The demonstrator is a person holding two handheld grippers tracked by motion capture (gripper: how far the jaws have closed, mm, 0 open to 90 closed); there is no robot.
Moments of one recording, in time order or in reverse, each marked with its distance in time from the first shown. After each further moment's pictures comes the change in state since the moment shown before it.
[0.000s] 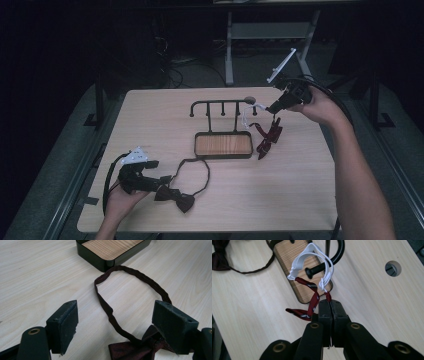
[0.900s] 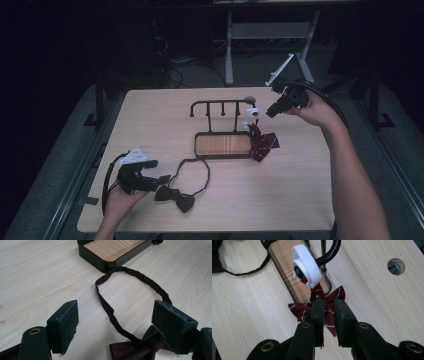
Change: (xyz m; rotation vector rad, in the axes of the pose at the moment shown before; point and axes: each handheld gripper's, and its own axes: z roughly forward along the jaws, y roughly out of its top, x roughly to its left) left arm 0.000 0.000 -0.002 -0.008 0.004 -0.009; right arm -0.006 -0.006 0.019 -0.008 0.007 0.020
